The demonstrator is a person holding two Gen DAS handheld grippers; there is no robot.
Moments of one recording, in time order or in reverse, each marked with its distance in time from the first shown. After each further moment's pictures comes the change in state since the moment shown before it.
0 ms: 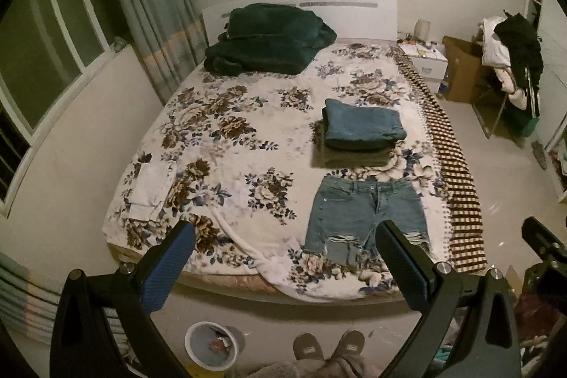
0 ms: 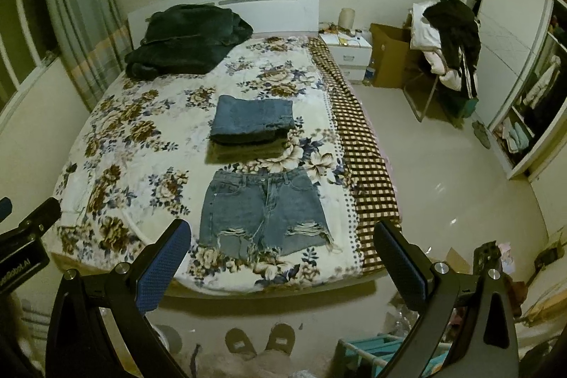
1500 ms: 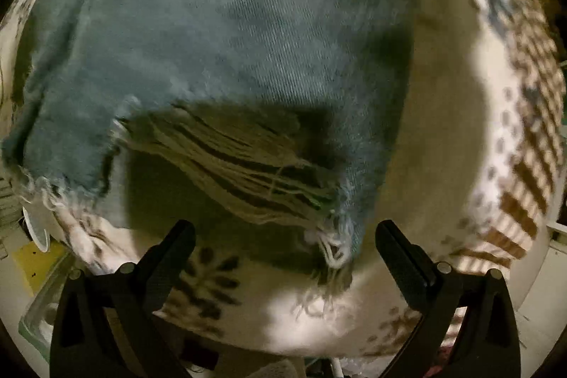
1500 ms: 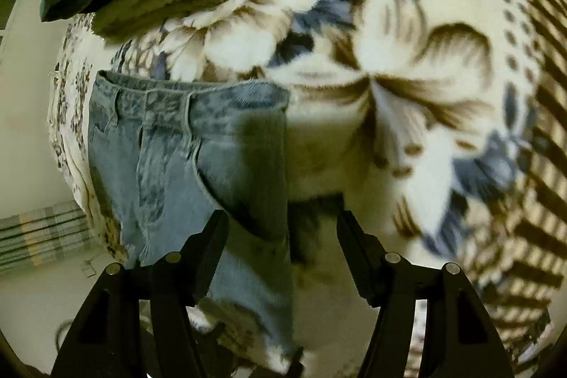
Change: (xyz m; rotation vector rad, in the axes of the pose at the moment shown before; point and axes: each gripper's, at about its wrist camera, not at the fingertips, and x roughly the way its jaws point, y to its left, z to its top) left arm 0.528 -0.426 -0.201 -0.277 0.730 -0.070; right arm 0.833 -0.126 0.008 -0.190 0.763 0.497
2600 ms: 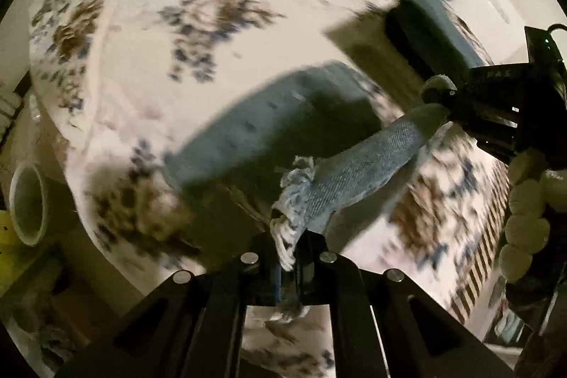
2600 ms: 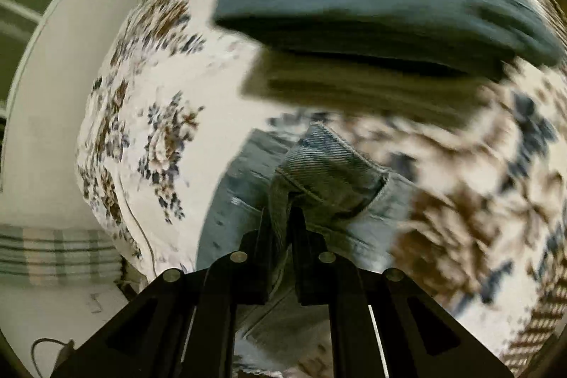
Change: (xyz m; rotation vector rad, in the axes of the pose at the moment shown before) left arm -0.159 0.310 0.059 -0.410 -0.375 -0.237; right arm -0.018 0.318 0.045 -0.139 -0.213 -0.038
